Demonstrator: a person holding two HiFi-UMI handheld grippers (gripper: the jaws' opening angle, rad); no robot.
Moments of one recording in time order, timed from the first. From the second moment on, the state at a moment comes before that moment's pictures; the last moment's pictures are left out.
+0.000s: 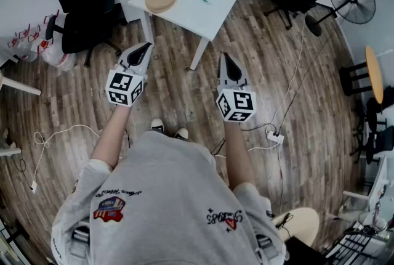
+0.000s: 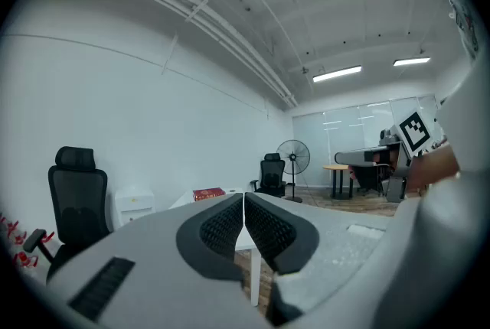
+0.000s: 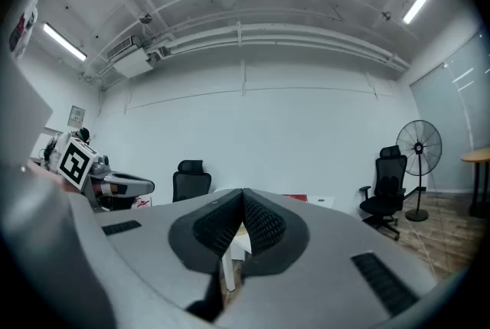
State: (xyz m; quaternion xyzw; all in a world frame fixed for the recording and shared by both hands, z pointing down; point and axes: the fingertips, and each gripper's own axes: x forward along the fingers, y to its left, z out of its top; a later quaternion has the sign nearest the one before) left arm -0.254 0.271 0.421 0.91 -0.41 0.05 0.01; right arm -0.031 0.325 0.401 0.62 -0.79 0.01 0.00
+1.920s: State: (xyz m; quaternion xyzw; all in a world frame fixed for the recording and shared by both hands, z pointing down) left arm -0.132 0.208 0.469 0.91 -0.41 0.06 0.02; right arm 0.066 0.264 0.454 0.64 -0.77 0.01 -0.01
